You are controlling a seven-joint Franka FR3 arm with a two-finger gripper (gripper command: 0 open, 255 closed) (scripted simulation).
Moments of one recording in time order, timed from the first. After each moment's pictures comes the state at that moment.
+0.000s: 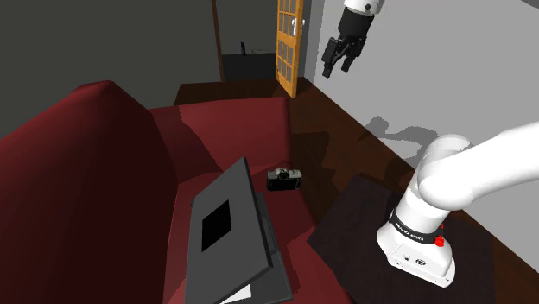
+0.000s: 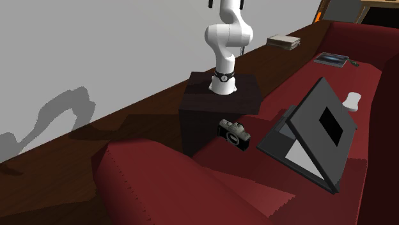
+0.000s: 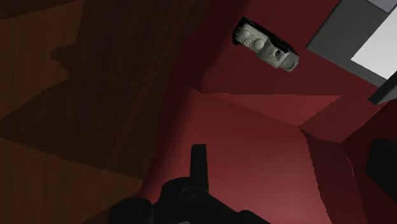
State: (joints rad) arm 0.01 -0.80 -0.06 -2.28 -0.08 1.71 0.15
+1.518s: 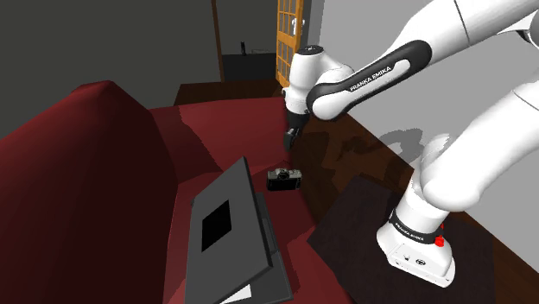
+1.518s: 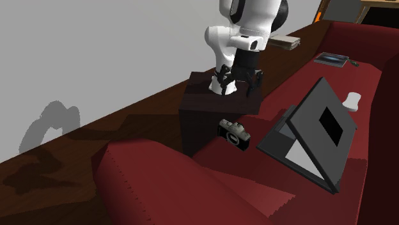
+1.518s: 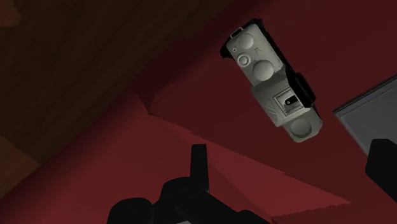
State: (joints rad) arm 0.10 -0.37 0.01 -2.61 -0.21 2.37 0.06
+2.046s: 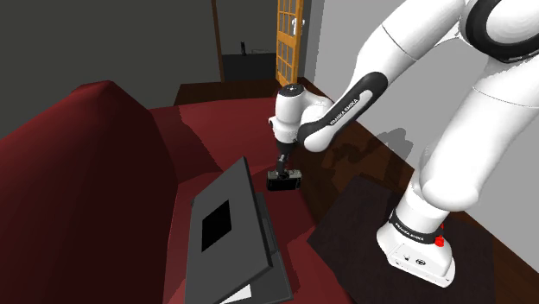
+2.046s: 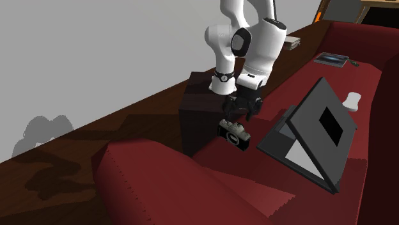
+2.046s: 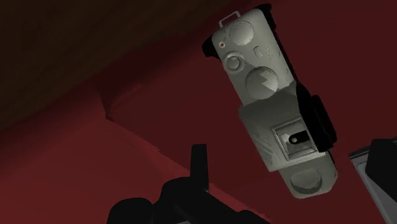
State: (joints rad) arm 0.09 -0.08 0.06 -2.61 -0.37 2.61 0.12
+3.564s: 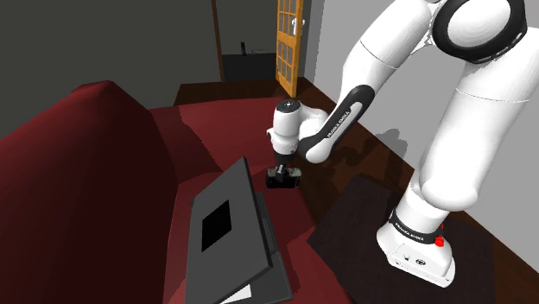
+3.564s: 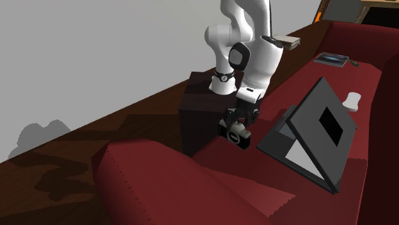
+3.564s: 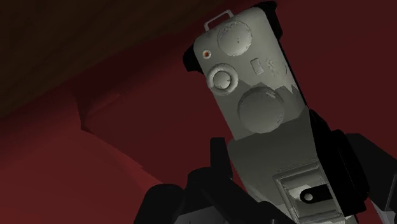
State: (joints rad) arm 0.07 0.05 0.05 -2.59 -0.49 2.71 0.20
